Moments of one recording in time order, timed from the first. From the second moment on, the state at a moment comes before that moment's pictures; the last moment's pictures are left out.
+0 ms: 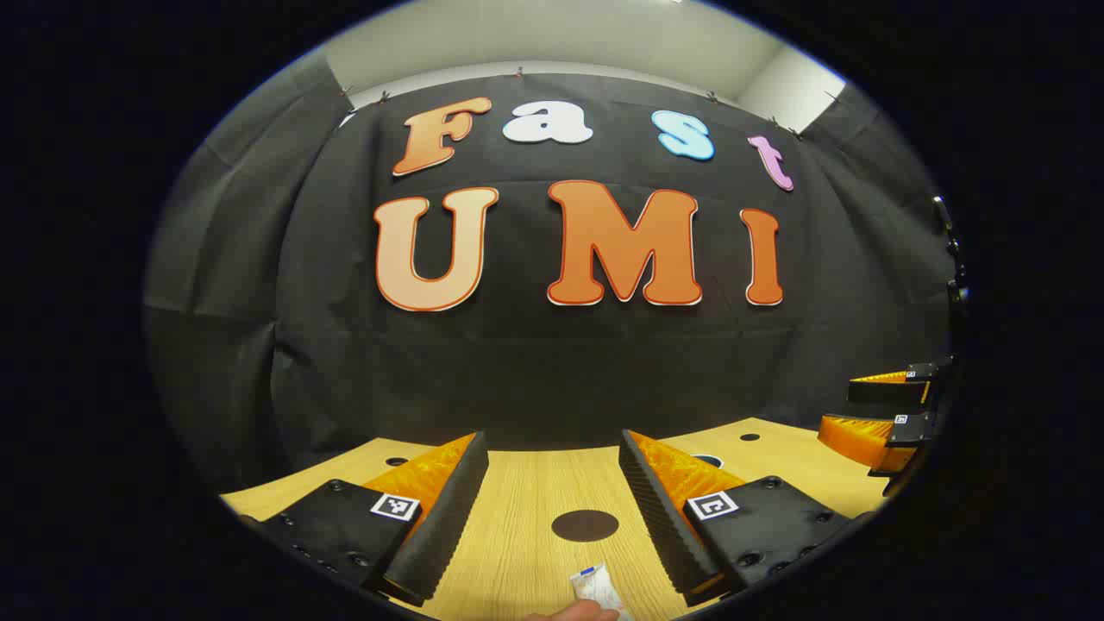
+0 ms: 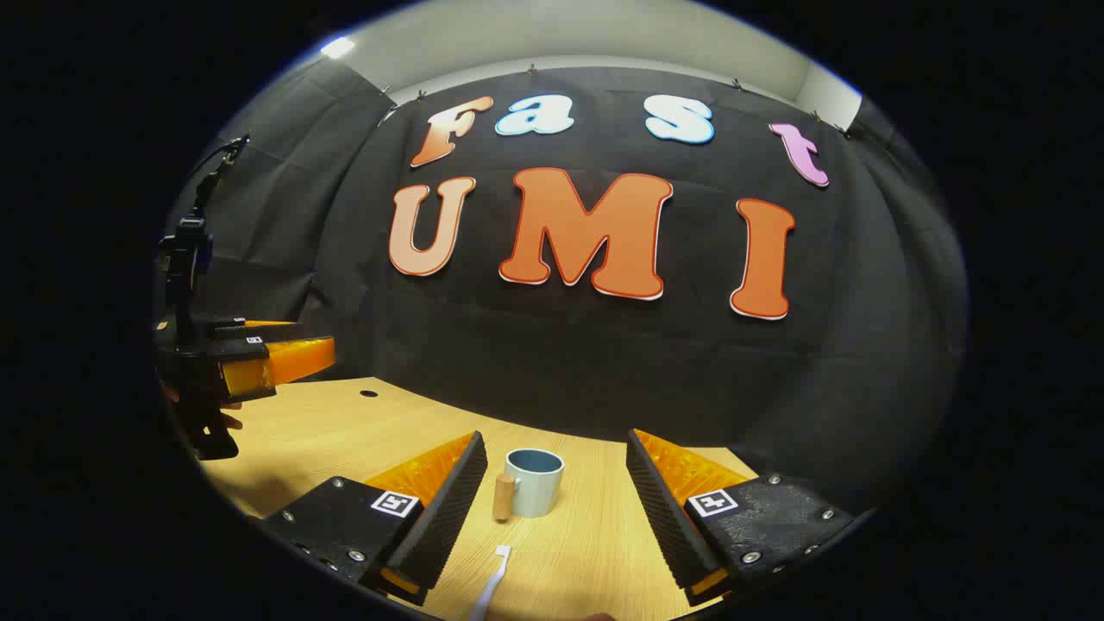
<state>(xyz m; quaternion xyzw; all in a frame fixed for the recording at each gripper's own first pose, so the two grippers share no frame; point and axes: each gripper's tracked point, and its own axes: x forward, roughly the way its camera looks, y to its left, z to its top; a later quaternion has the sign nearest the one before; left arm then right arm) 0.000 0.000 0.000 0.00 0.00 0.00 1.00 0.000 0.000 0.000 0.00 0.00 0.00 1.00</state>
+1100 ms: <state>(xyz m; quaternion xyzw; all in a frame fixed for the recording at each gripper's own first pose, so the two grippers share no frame) -0.021 0.000 -0.043 0.03 0.10 0.02 0.99 -0.021 -0.009 -0.030 0.07 0.10 0.00 0.99</state>
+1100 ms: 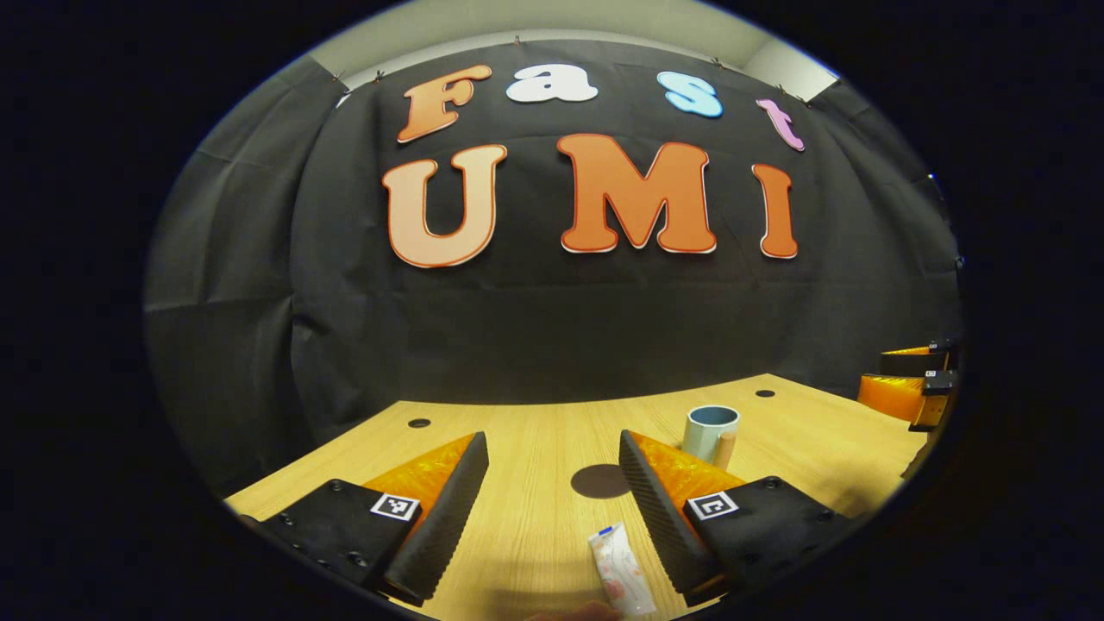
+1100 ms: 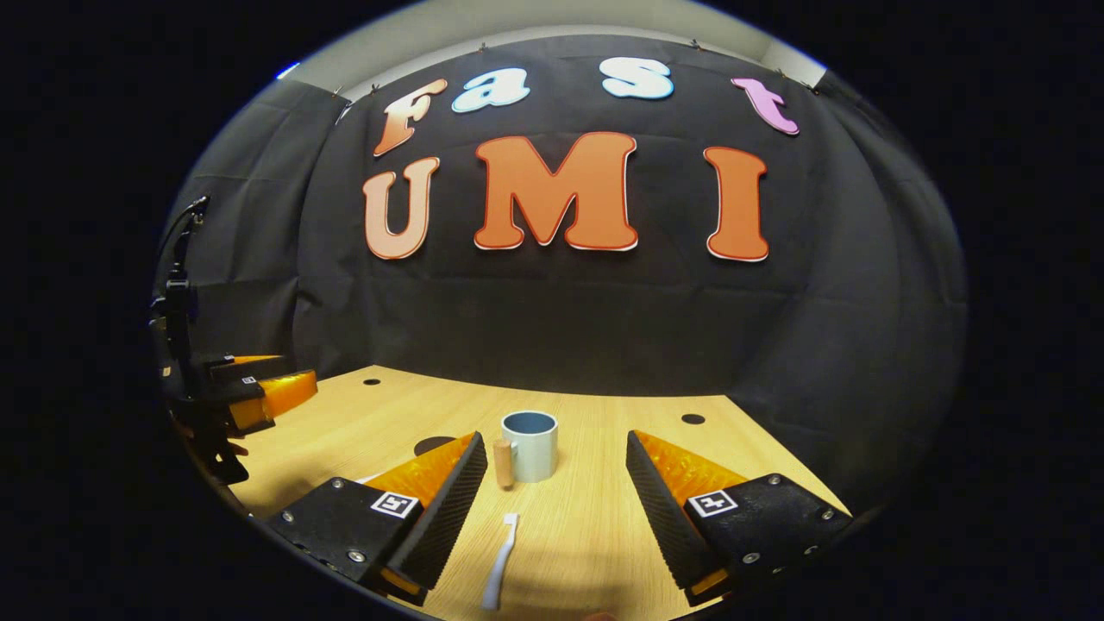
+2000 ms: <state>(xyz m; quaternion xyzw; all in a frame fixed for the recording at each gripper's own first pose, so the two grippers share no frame) -0.043 -0.029 -0.146 -0.03 0.36 -0.03 0.93 -0.024 0.044 -0.123 0.11 0.32 0.06 0.94</state>
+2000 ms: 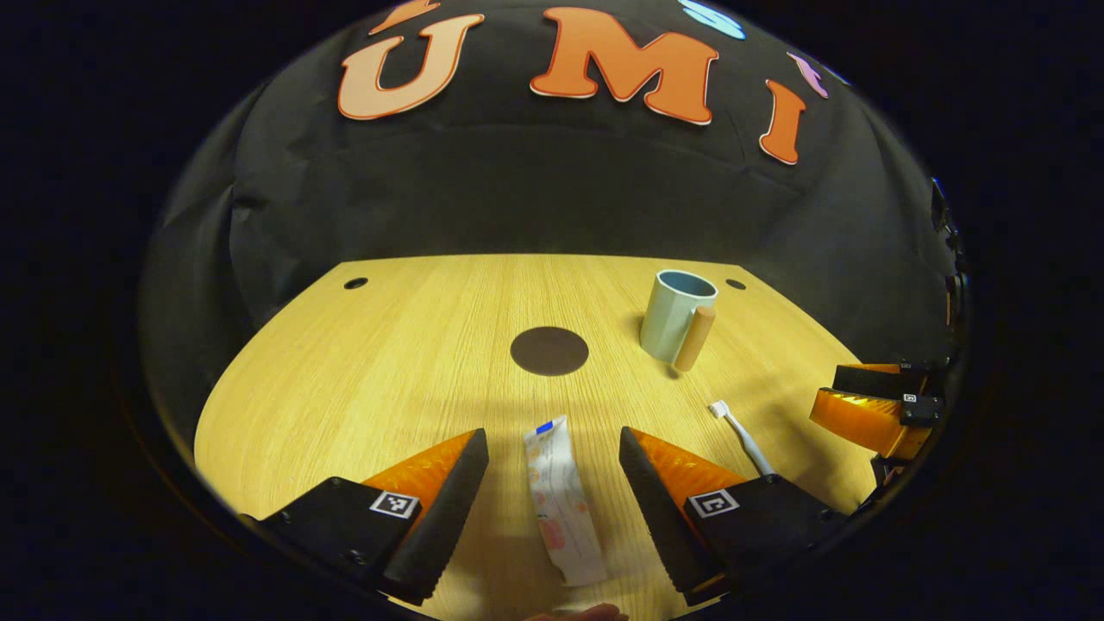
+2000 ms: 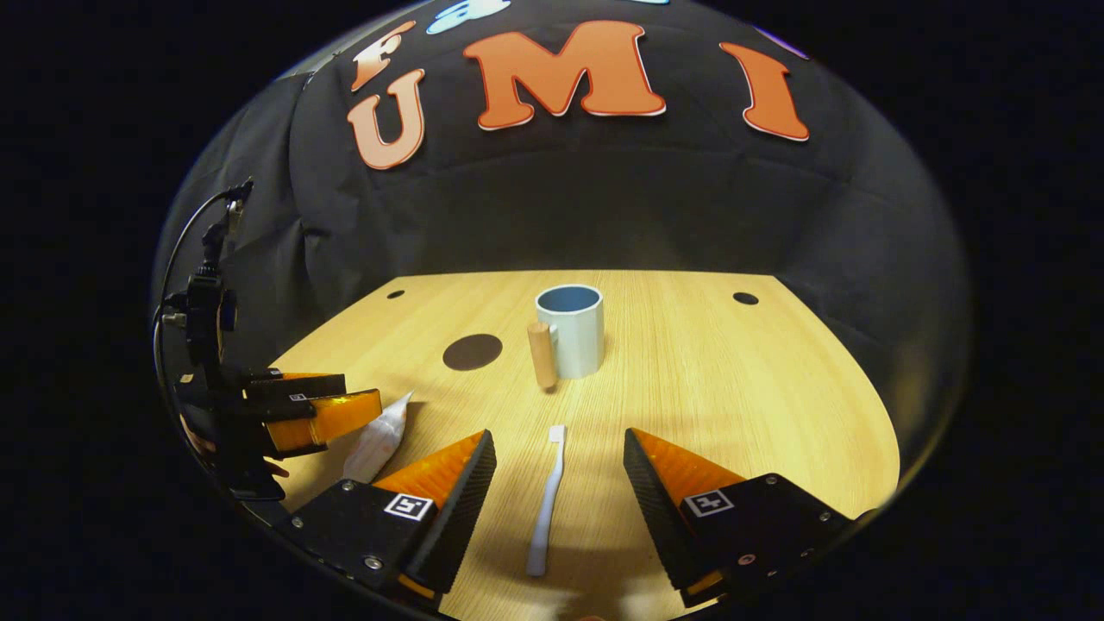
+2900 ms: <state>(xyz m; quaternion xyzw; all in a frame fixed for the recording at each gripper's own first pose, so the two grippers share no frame) -0.055 -0.022 -0.205 -0.04 0.49 0.01 0.87 -0.026 0.070 -0.199 0.08 0.45 0.06 0.89</state>
